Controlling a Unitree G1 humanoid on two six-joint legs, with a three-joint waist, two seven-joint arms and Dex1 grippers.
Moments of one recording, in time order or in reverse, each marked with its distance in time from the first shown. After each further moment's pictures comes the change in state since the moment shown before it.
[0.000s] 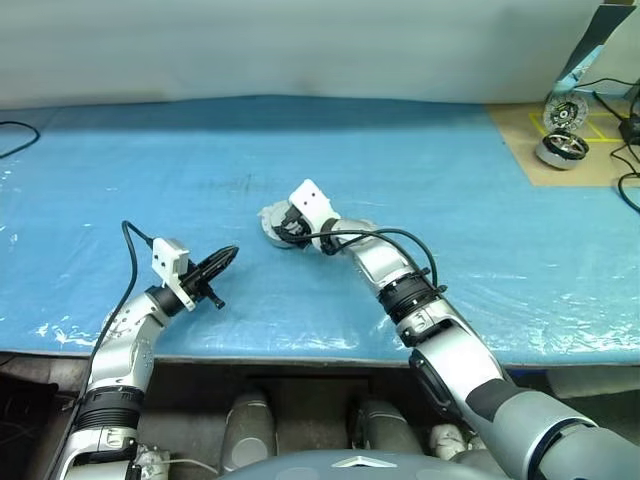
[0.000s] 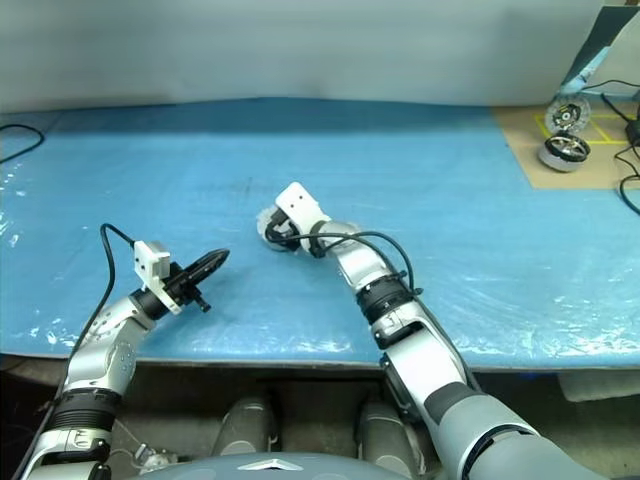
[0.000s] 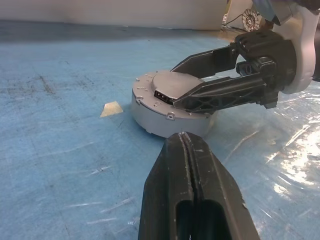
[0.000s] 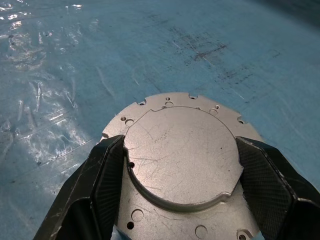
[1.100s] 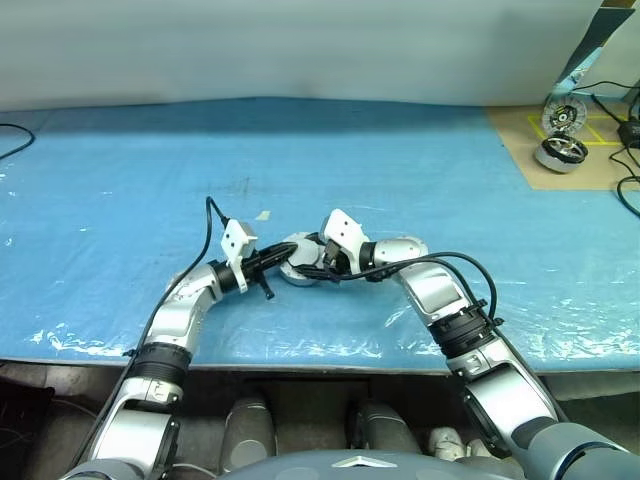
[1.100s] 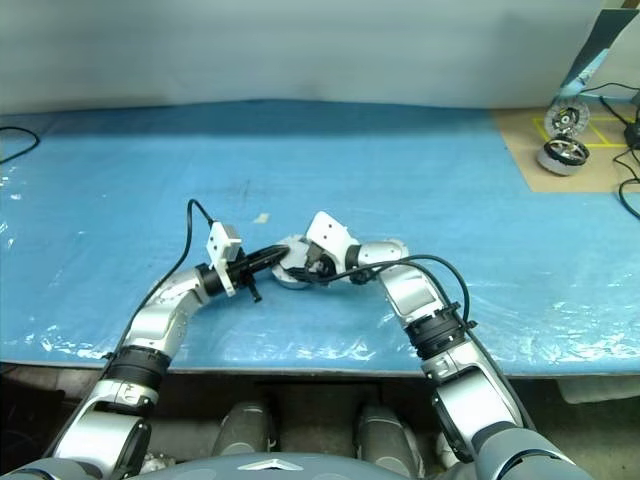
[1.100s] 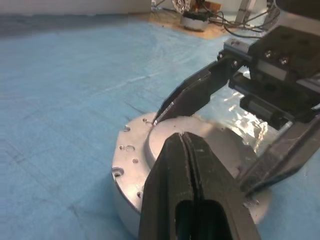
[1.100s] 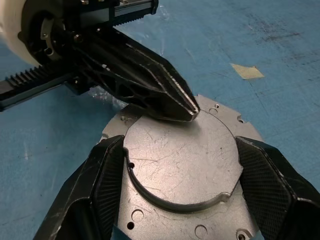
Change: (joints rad) left arm -0.242 -0.113 -0.200 0.161 0.141 -0.010 -0.044; right arm 0.258 -0.249 0.045 -0.440 0.061 0.041 0.393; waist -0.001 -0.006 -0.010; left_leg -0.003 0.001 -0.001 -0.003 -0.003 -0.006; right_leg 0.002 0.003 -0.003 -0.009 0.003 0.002
